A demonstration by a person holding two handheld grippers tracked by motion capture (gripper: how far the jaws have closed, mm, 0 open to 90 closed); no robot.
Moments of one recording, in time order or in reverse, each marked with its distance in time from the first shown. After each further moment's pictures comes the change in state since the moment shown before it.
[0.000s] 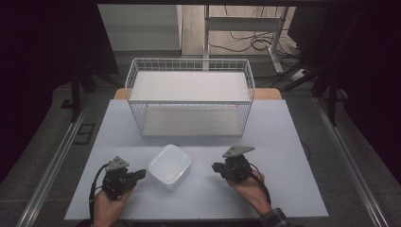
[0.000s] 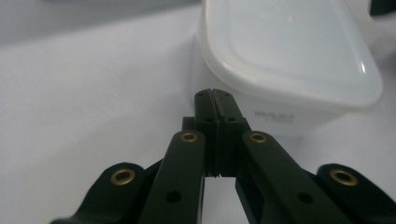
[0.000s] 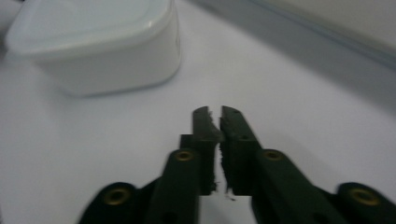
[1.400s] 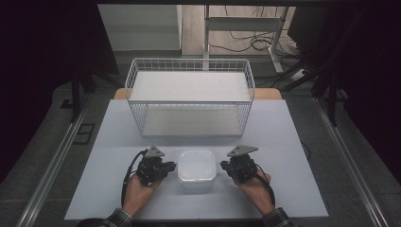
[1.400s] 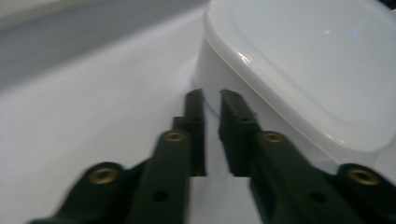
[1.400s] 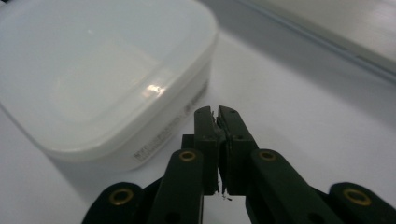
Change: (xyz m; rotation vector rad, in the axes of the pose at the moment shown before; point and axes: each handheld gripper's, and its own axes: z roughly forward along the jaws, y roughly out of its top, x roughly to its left) left arm -0.036 0.051 0.060 0.043 -0.089 0.121; right arm -0.009 -0.008 -0.015 0.033 -0.143 0.007
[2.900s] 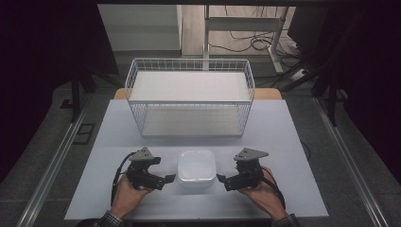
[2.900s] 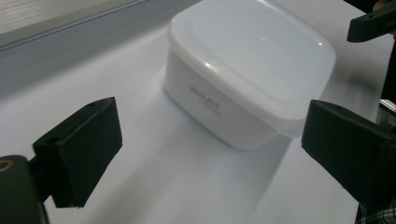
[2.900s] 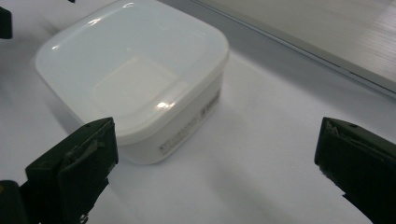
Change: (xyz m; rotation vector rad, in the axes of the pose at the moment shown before) left arm 0.005 -0.007 -0.018 -0.068 -0.163 0.055; right arm 0.005 -0.007 -0.021 -0.089 0.045 -0.004
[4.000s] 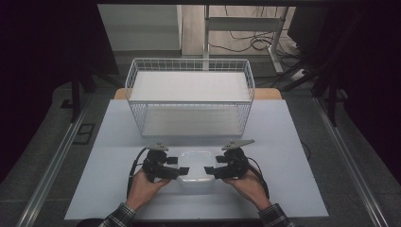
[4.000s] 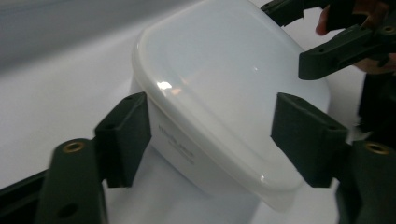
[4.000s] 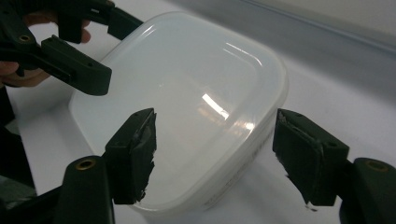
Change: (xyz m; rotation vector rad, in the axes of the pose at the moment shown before) left arm 0.003 0.021 0.035 0.057 -0.116 -0.129; right arm 0.000 0.024 0.035 0.070 0.185 0.136
